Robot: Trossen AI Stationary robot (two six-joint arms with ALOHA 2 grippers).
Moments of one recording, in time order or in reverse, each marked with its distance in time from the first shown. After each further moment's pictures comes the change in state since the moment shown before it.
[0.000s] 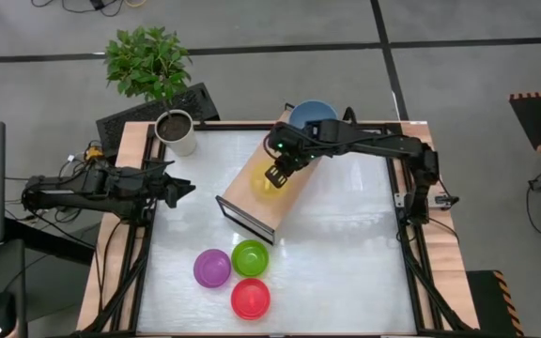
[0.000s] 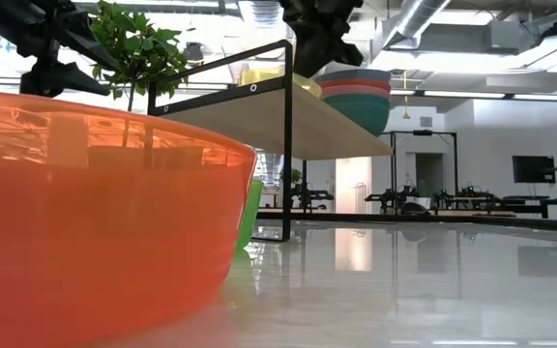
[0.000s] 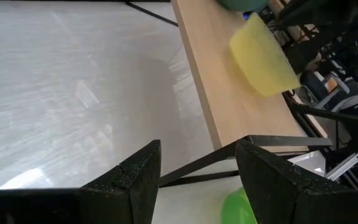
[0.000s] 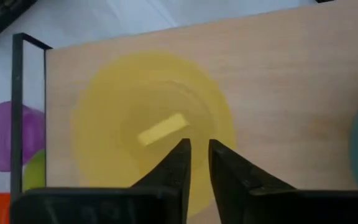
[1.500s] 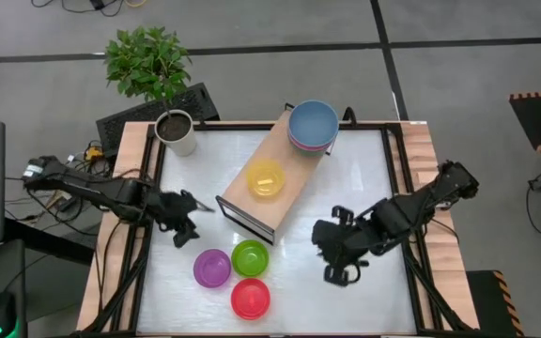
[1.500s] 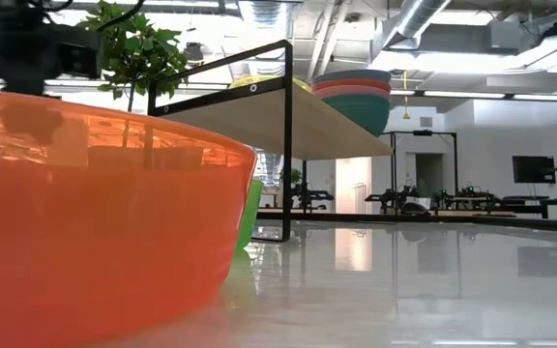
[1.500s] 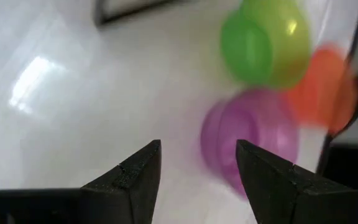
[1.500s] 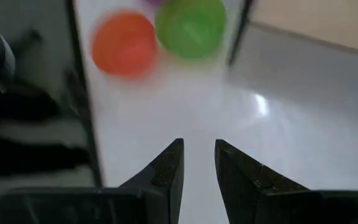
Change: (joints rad) left arm -0.174 0.423 0.000 -0.020 0.449 0.061; right arm 0.694 -0.210 -0.140 -0.134 0.122 0.226
